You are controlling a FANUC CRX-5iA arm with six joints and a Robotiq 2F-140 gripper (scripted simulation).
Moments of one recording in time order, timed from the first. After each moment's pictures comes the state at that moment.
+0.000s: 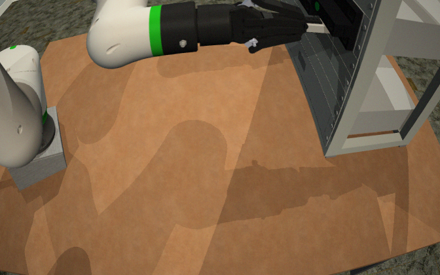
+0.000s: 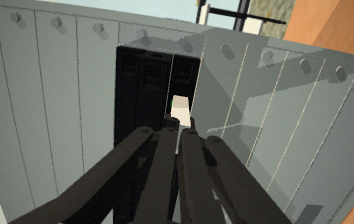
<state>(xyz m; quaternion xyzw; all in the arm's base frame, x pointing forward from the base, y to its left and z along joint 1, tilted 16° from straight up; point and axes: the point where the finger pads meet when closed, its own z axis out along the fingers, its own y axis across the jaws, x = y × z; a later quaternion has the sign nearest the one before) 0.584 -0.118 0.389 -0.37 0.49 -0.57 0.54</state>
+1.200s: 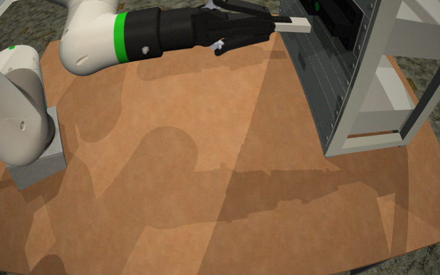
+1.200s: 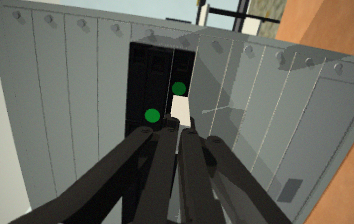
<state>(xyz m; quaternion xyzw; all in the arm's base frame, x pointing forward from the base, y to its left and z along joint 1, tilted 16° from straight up) 0.528 -0.110 0.373 -0.37 0.49 -0.57 0.54</state>
